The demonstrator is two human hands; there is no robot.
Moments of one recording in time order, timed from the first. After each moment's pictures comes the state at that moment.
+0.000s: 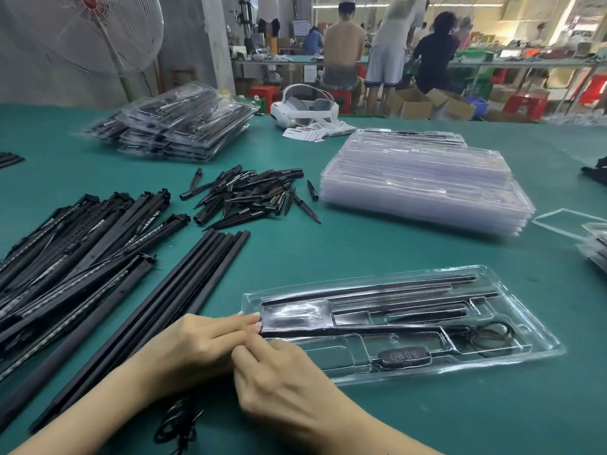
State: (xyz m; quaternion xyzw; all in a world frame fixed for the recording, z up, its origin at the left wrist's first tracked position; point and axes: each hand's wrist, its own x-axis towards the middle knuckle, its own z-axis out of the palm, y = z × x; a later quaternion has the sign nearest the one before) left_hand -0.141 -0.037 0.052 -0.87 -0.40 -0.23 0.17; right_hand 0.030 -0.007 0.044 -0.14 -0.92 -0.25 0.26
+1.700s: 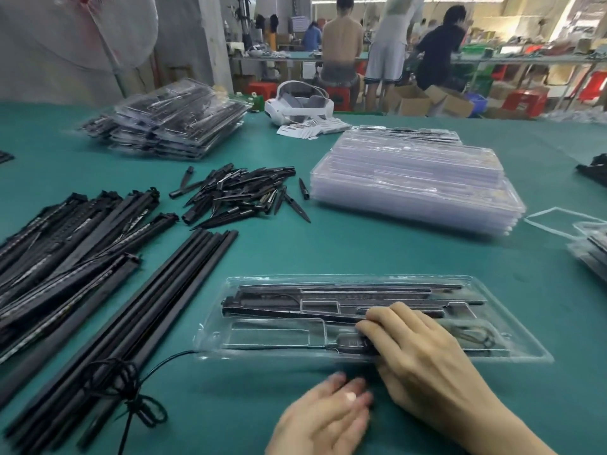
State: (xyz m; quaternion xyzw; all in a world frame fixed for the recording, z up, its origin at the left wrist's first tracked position) left_hand 0.015 -0.062 0.016 -0.20 -0.48 -0.51 -0.68; right_hand 0.169 0.042 0.064 -0.24 -0.92 -0.14 0.26
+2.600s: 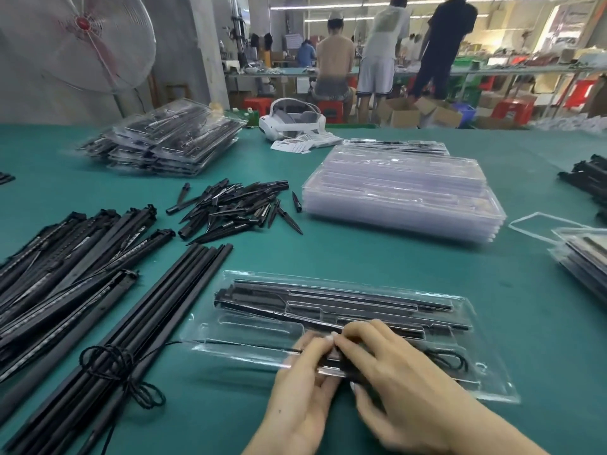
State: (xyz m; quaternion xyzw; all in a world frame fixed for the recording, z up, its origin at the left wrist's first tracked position) left_hand 0.042 -0.011 0.058 -0.06 -0.42 -0.67 -0.61; right_hand 0.171 0.031 0.071 -0.25 -0.96 0.04 0.15
